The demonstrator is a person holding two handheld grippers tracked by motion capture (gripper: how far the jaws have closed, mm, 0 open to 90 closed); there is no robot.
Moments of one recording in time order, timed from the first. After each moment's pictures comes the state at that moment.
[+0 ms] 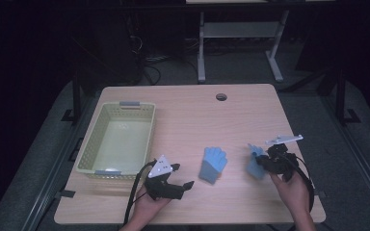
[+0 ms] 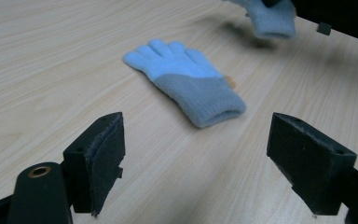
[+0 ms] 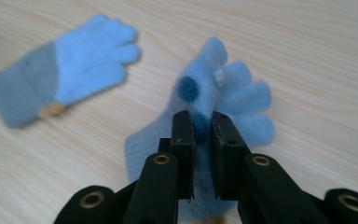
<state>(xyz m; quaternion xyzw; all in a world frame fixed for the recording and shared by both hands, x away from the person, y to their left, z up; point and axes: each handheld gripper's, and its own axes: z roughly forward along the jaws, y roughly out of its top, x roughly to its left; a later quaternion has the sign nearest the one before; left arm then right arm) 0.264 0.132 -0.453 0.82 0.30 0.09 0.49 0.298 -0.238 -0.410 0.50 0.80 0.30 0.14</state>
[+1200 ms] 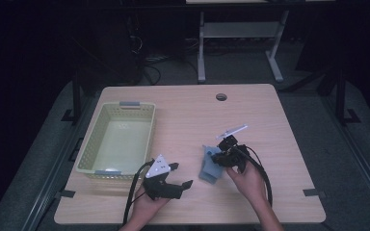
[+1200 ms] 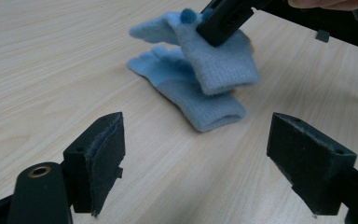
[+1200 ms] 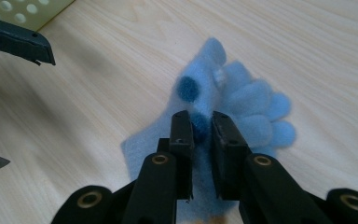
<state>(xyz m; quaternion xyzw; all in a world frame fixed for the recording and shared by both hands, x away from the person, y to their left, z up) 0.263 0.135 -0.450 0.81 0.30 0.10 0.50 0.325 -0.120 -0.404 0.43 0.85 0.30 0.06</state>
